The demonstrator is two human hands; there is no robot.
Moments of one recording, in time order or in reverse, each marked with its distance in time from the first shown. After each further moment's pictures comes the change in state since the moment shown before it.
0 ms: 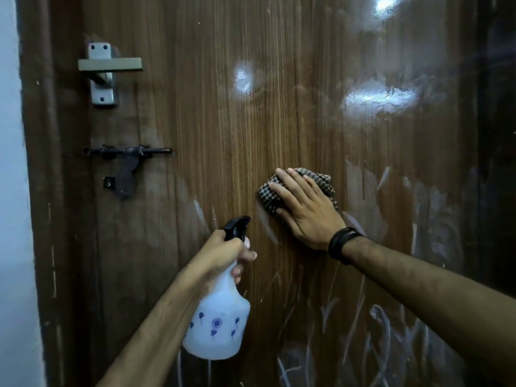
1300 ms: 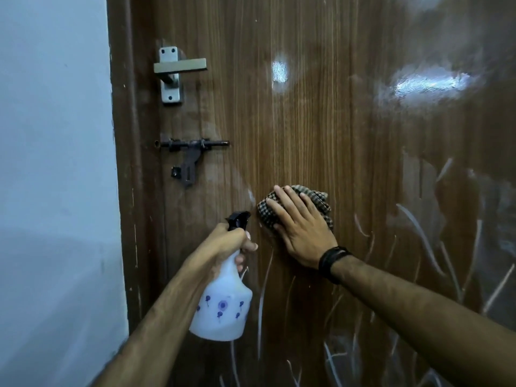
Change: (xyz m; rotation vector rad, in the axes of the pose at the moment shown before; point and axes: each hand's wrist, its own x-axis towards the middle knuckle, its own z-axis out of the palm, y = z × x) left_hand -0.034 -0.007 -0.074 0.011 0.225 -0.099; right_hand 0.014 -0.115 0.048 0.016 -0.012 0.012
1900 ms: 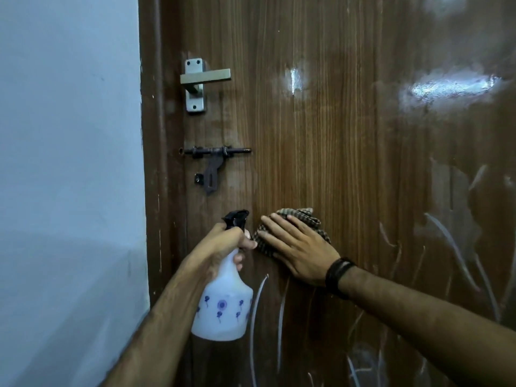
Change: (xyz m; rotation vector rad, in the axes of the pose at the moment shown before) left_hand -0.011 0.010 -0.036 -0.064 0.046 0.020; right_hand 0.011 -0.030 0.019 -0.089 -0.045 -0.335
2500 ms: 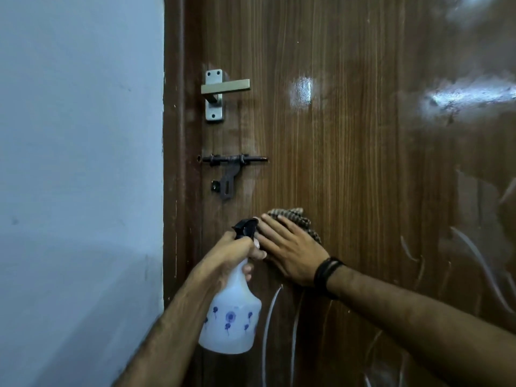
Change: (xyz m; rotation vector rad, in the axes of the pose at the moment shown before) left_hand 0.003 -0.005 -0.014 -0.025 0.053 -0.021; right_hand 0.052 -0.014 0.006 -0.085 0.048 -0.053
